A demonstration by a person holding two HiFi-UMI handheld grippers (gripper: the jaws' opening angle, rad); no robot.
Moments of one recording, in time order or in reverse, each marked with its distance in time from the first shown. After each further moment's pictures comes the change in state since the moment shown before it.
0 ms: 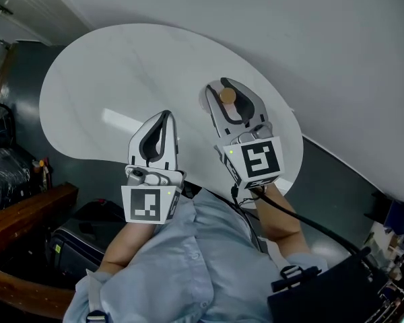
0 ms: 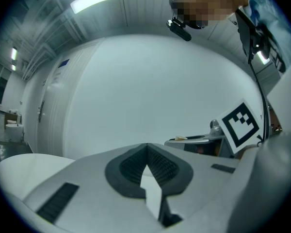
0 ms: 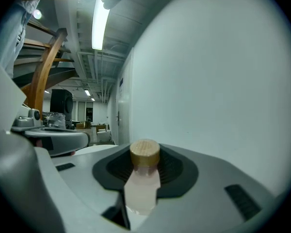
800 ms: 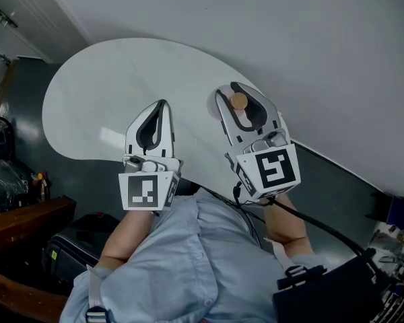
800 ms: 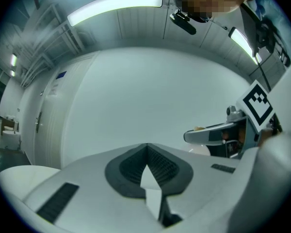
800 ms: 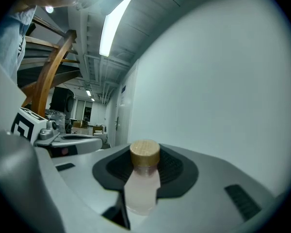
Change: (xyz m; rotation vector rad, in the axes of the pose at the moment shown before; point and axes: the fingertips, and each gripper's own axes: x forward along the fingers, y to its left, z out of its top) left arm -0.004 -0.013 0.036 0.042 -0.111 -0.008; right arm -0.068 -0.001 0.055 -0.084 -0.068 -0.036
